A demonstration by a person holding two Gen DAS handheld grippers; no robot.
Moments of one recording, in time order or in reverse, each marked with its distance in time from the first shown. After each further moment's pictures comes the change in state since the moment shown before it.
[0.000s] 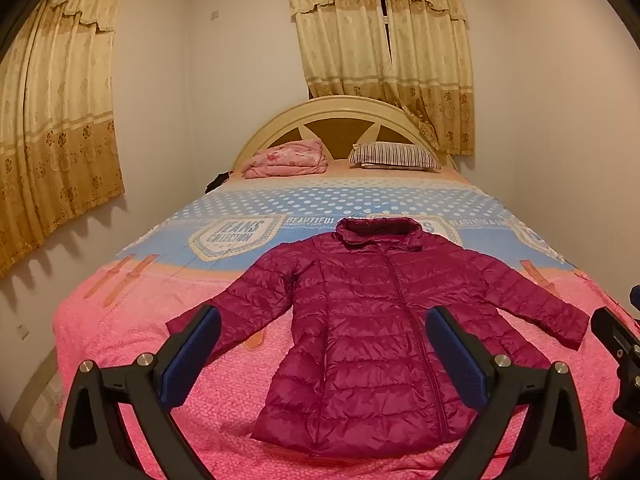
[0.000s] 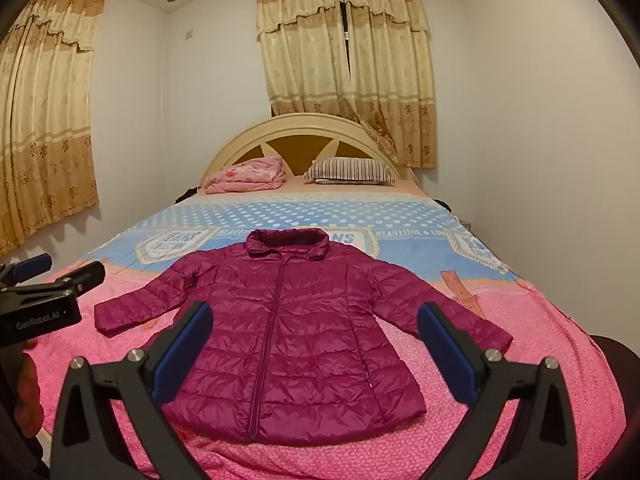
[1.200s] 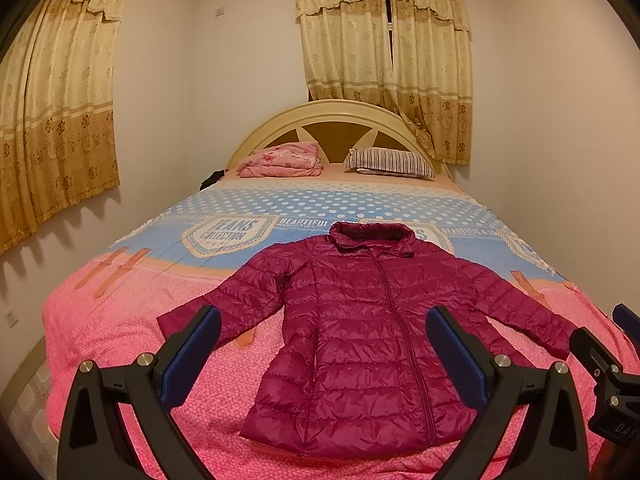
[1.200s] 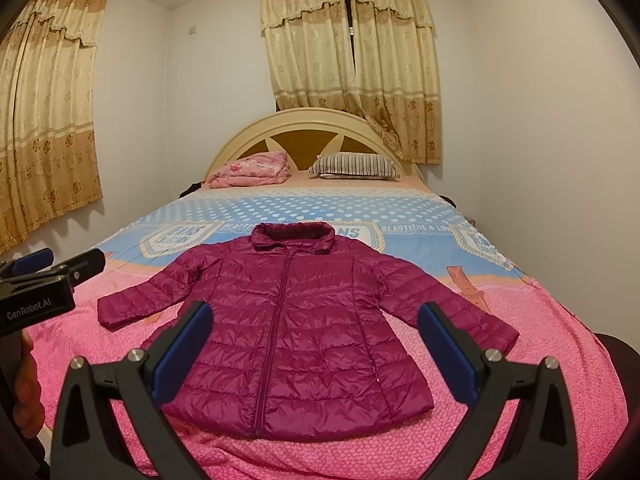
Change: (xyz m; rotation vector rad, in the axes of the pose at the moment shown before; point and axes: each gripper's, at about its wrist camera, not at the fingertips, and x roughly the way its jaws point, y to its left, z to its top) left arm -0.005 0.003 0.002 -0.044 -0.010 -0.031; right arm 0.003 0.009 -0.006 -0.010 0.018 0.009
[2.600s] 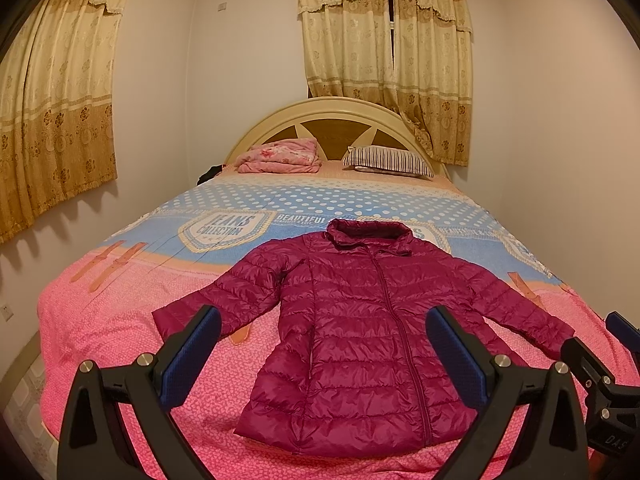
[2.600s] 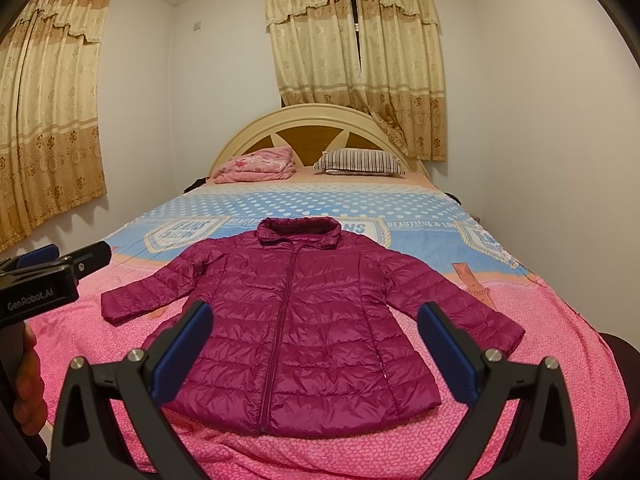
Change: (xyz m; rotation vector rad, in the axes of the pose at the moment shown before) left arm 0.002 0.001 -0.004 -0.018 0.005 -0.013; right arm 0.004 0.002 -0.003 -0.005 0.015 0.013
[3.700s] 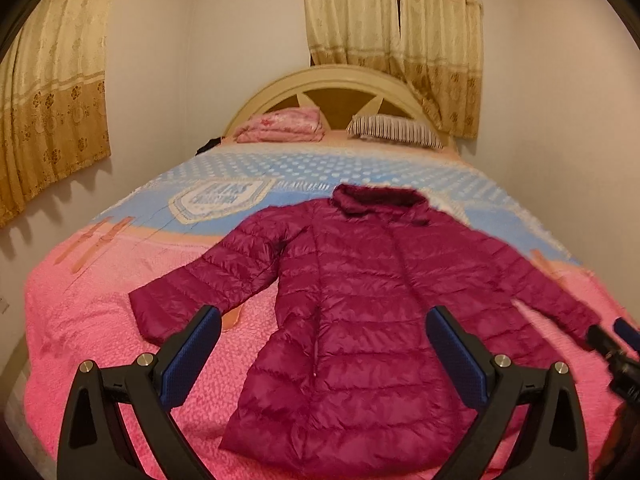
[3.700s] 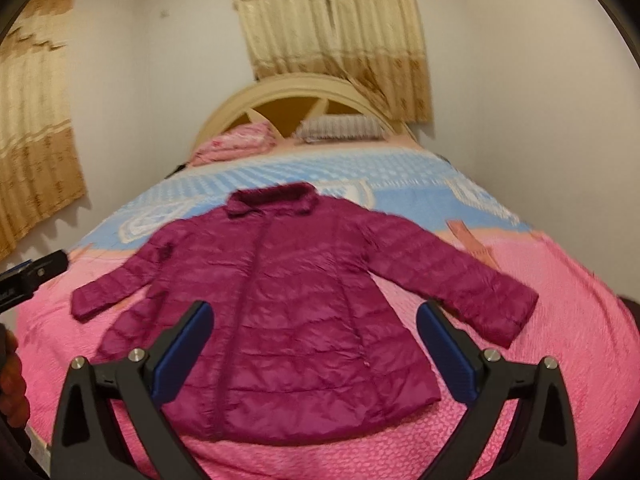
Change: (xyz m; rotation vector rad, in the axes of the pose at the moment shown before) left arm 0.091 0.010 -0.022 -0.006 0.121 0.012; right arm 0.069 -0.053 -0.030 0.109 0.114 -0.031
